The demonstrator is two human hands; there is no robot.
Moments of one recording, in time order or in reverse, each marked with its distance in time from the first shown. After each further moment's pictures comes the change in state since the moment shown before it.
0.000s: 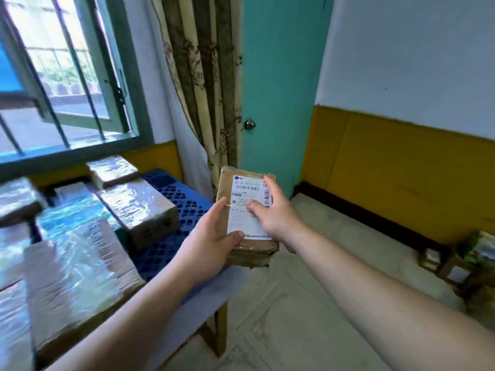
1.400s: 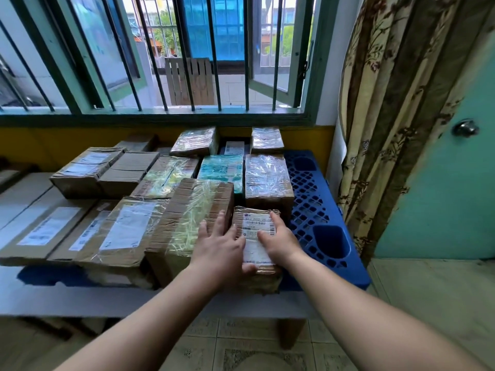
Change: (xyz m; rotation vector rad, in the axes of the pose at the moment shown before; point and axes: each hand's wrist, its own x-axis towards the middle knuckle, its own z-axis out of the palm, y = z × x) left_hand -0.006 -0.071 -0.024 1.170 0.015 -0.656; right_hand 0.080 0.055 0.183 -0.197 -0.792 -0.111
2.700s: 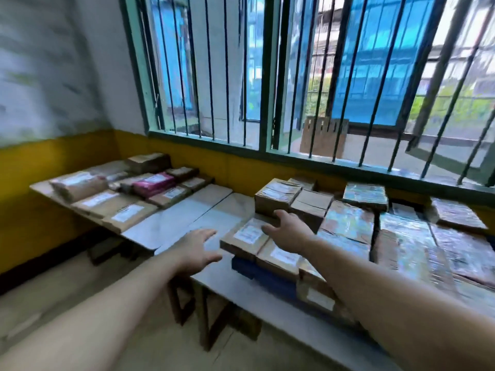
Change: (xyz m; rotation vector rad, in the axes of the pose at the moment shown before) left_hand -0.254 -0.385 0.067 -0.711 0.181 -0.597; right_hand -0.096 -0.310 0.270 -0.493 -0.298 -0.520
